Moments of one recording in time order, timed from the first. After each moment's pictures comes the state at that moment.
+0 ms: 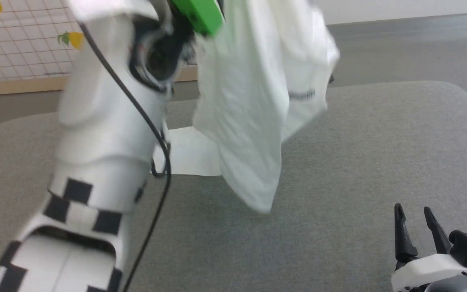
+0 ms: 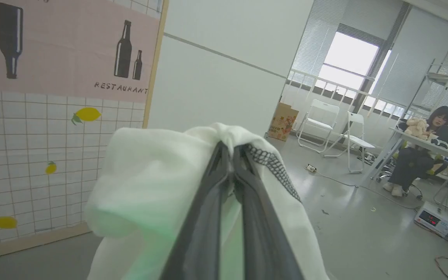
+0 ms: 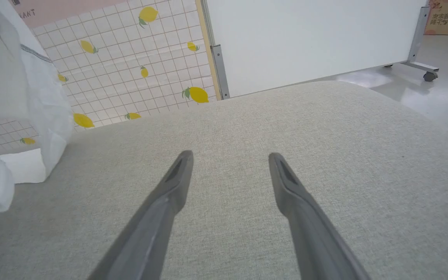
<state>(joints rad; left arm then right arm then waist) -1.11 0.06 -0.31 0.49 -0.82 -0.12 0.28 0.01 -0.05 -0.16 0.30 0.19 0.13 -0.24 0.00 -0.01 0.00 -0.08</state>
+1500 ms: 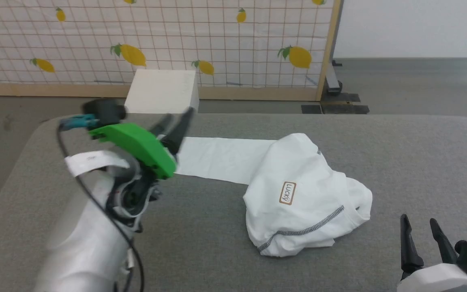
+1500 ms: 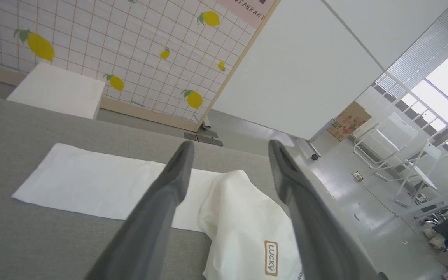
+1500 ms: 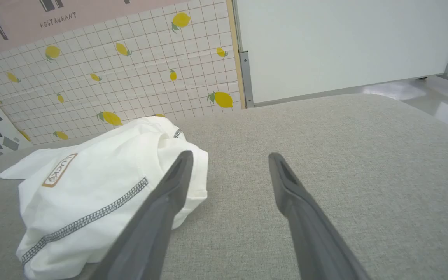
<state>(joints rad) -0.56 0.23 -0.39 0.37 -1.02 -0.02 0.21 0.05 -0.05 -0.18 0.28 0.19 0.13 -0.22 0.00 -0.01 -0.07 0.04</state>
